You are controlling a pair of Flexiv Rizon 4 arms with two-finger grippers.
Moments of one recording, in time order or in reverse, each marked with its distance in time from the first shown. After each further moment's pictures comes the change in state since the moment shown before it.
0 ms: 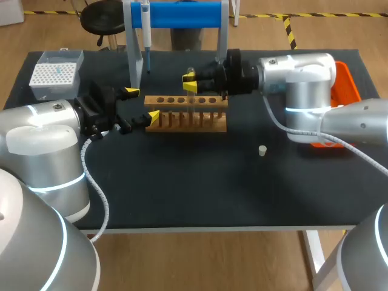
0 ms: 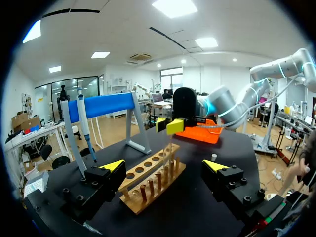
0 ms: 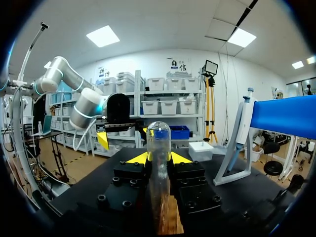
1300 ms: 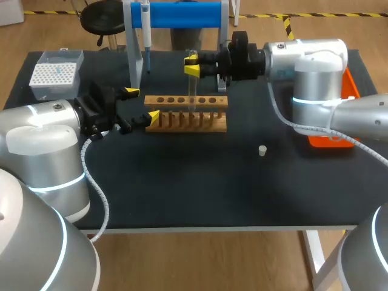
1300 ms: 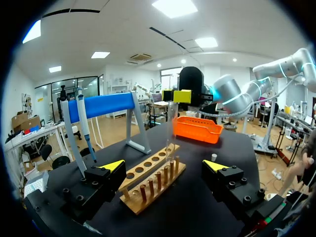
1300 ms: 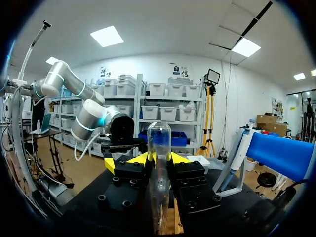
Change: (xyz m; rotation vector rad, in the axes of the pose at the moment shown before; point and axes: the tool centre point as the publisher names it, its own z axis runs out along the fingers) left arm 0.000 0.000 0.000 0.000 0.000 0.000; right arm 0.014 0.066 -0.007 -0.019 -0.017 -0.067
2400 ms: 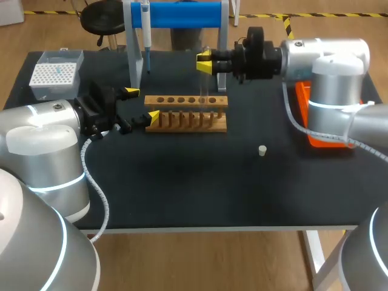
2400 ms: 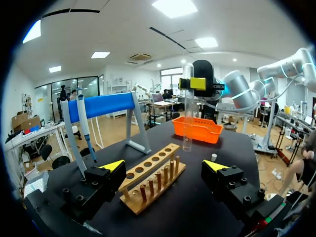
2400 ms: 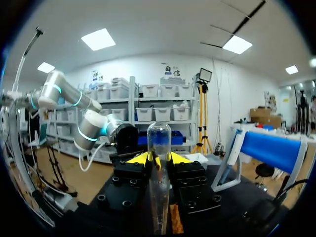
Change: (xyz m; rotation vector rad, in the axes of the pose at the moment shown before) left arm 0.000 0.000 0.000 0.000 0.000 0.000; right arm 0.019 0.023 -0.027 0.006 -0.071 0.104
